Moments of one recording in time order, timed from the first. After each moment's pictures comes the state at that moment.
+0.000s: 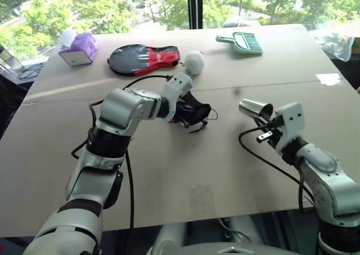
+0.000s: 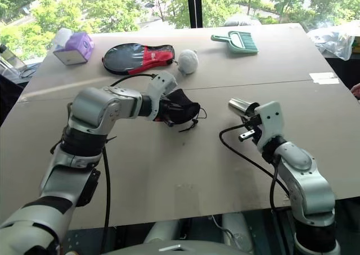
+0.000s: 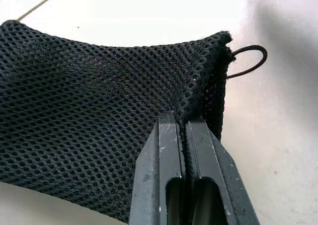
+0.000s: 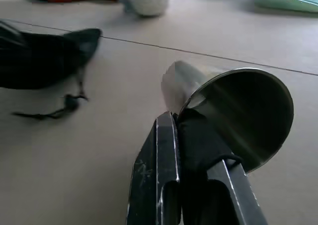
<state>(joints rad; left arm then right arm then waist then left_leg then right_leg) -0.90 0.51 -0.22 -0.03 -0.38 1.32 -0.67 -0.09 -0.33 -0.10 -0.74 0.39 0.84 0.41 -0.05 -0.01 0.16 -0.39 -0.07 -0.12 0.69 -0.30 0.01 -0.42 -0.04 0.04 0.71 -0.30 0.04</state>
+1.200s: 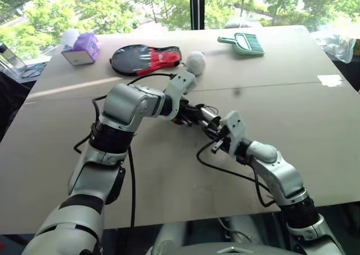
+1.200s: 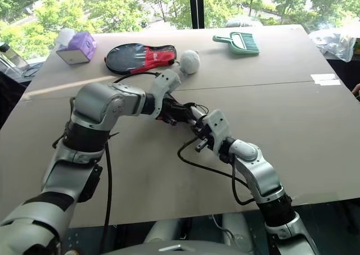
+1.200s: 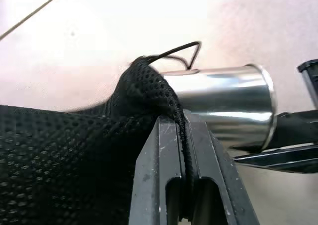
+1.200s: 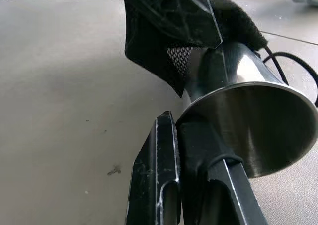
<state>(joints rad) -0.93 0.54 -0.28 -0.04 -0.39 1.33 -0.68 -0.28 -0.22 0.32 -0.19 0.20 0.43 0.50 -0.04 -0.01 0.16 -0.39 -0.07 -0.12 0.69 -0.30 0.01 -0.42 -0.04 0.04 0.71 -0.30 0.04</state>
